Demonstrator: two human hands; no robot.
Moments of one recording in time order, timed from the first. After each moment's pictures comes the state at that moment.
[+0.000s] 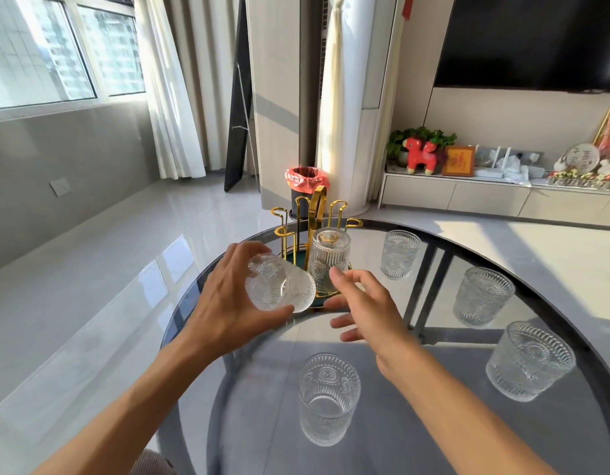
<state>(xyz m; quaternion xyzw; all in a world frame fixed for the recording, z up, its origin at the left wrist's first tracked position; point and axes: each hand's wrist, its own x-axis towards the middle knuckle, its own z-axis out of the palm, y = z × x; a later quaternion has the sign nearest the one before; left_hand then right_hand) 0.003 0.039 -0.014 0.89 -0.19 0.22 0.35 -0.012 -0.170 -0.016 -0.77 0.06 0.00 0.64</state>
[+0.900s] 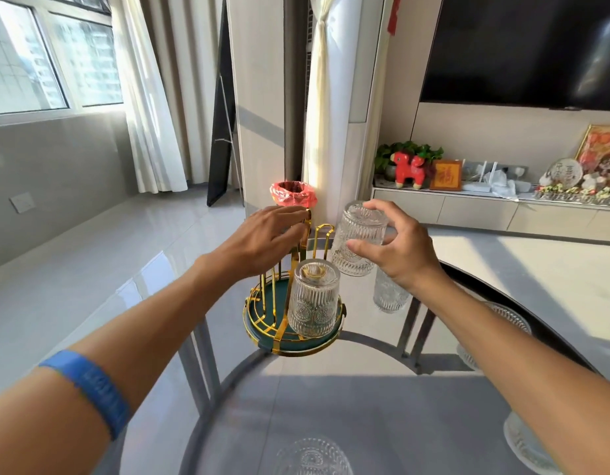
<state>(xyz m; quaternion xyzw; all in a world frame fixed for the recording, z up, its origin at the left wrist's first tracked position) 0.175 -0.018 0.033 0.91 -0.30 0.13 0.25 0.135 -0.257 0.022 -0.88 -0.06 -0.25 0.40</state>
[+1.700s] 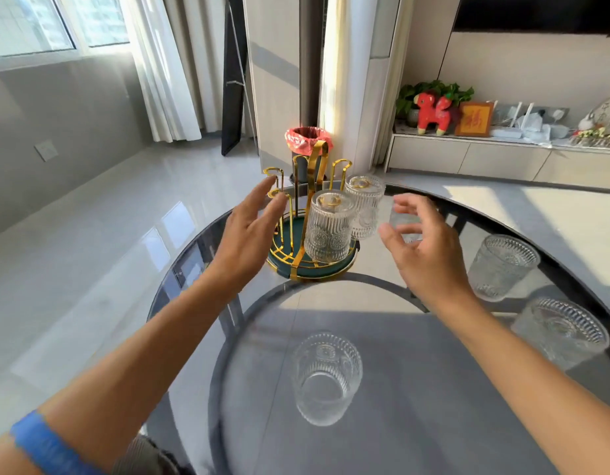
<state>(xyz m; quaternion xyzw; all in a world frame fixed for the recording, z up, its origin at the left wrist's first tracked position) 0.080 0.004 -0.030 0.78 -0.12 0.12 0.60 0.039 -0.239 -0.033 -0.86 -0.05 -0.26 0.44</state>
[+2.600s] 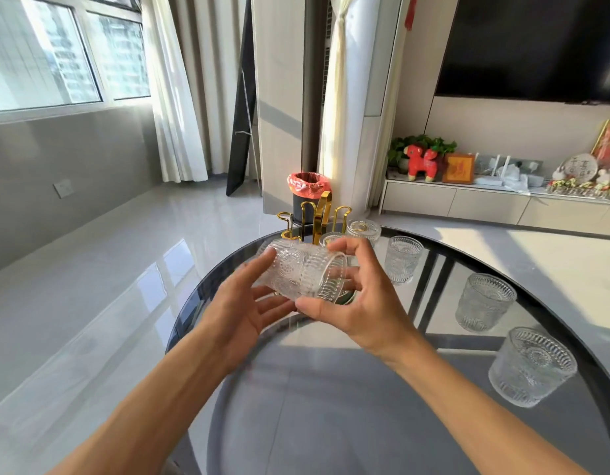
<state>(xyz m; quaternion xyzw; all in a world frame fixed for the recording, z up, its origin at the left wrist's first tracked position) 0.002 0.026 -0.005 0.49 0.03 -0.11 0.86 -0.030 -0.156 0.018 -0.79 -0.18 -0.11 0.58</state>
